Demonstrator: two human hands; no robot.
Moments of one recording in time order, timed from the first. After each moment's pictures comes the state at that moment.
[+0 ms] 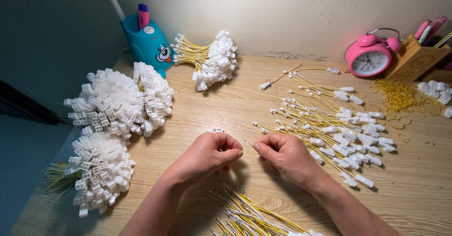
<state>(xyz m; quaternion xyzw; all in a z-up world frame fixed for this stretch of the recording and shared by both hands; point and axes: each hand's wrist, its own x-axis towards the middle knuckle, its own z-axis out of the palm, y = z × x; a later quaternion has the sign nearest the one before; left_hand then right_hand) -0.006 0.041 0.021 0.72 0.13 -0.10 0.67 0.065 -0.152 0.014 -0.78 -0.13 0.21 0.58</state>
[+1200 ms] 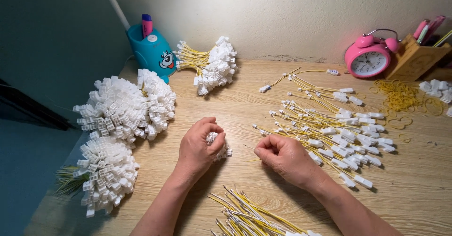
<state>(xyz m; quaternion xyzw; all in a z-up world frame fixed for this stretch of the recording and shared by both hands) 0.011 0.066 -0.030 0.88 0.05 0.25 0.39 0.069 -0.160 0.009 -0.80 -0.14 0.20 0.54</state>
